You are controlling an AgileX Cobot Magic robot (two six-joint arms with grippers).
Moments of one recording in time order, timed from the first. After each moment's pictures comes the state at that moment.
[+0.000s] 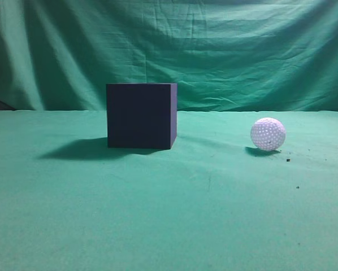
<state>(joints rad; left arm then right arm) -0.10 -0.02 0.02 0.09 0.36 -0.03 0.08 -0.01 0.03 -0.09 0.37 0.15</state>
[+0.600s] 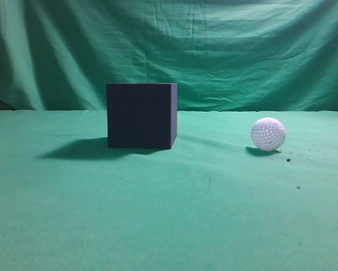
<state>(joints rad) -0.10 -0.02 0.02 0.09 0.36 -0.03 0.08 -0.01 0.03 -0.09 -0.09 0.18</state>
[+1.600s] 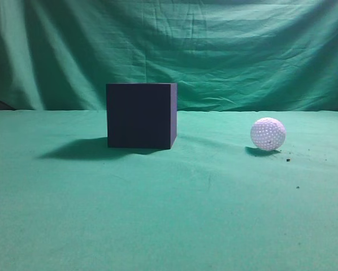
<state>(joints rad) -0.10 -0.02 0.02 0.09 0.36 -0.03 0.18 0.89 -0.66 0.02 0.66 0.01</state>
